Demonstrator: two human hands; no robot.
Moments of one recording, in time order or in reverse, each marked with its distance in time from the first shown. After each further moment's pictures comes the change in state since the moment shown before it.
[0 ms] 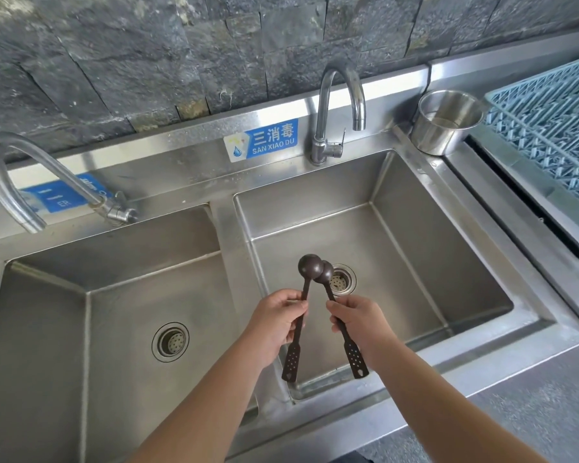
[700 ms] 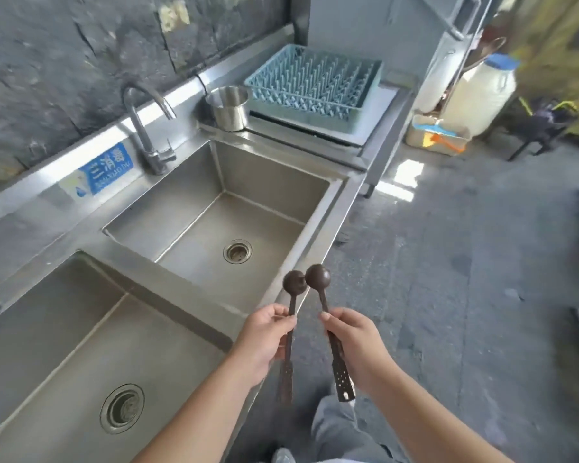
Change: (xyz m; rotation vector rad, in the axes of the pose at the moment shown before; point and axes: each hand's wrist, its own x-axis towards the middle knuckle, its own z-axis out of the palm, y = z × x) left_hand -0.173 -0.104 -0.023 0.456 -0.578 0.055; right_hand -0.284 0.156 0.072 0.643 0.541 -0.141
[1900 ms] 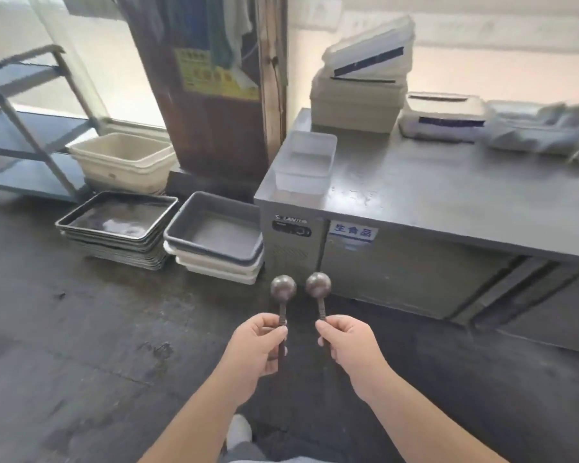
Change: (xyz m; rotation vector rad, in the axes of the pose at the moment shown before) left_hand -0.485 -0.367 0.536 0.990 -1.428 -0.162; right_hand -0.678 0.327 -0.382 0.704 1.593 -0.070
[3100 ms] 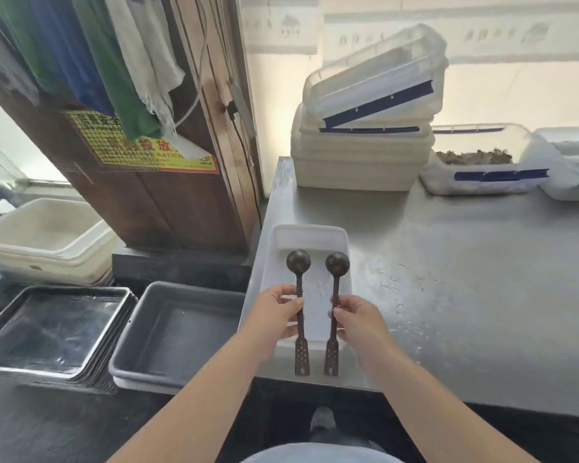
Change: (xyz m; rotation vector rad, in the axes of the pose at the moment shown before) left_hand 0.515 0.330 0.059 0.146 -0.102 0.007; right_hand 0.519 -0.238 -0.003 0.033 0.194 0.071
